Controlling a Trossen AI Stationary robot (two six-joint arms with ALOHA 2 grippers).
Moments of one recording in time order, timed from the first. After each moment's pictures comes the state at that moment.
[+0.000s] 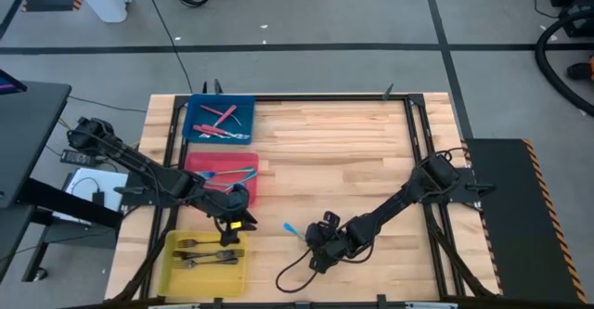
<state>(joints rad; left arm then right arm) -0.46 1.17 0.63 -0.05 -0.08 -0.66 0.53 2.07 1.24 -0.26 0.37 0.85</state>
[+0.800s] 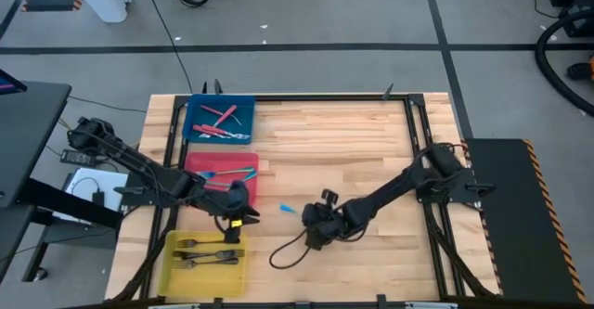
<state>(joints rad) -0.46 1.17 0.63 -0.06 -0.19 -0.61 0.43 2.00 1.22 -0.35 0.48 0.69</state>
